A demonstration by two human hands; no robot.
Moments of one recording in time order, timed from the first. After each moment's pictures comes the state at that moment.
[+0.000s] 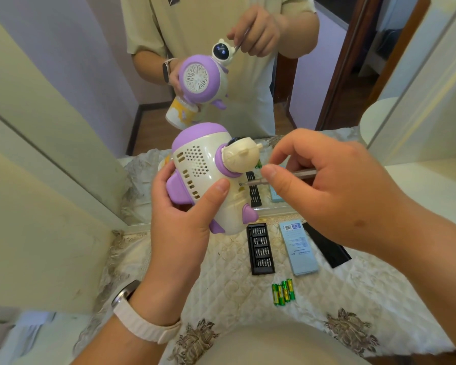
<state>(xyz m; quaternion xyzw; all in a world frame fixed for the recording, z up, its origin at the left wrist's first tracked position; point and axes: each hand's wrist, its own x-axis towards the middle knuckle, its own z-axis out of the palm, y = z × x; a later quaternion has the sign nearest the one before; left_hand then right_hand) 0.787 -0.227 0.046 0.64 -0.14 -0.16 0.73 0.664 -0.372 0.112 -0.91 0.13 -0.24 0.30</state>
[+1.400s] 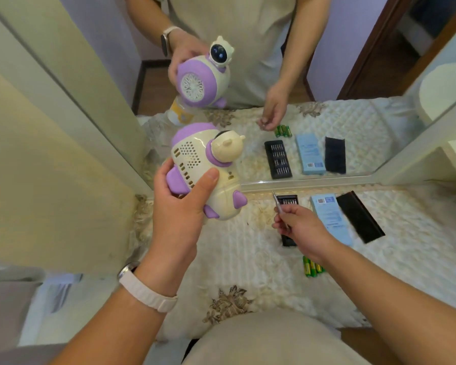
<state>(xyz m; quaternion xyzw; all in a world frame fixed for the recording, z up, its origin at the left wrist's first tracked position) 0.865 -0.155 -0.018 0.66 -0.05 -0.19 0.73 0.734 -0.326 -0.138 -0.55 0.45 -0.05 0.70</state>
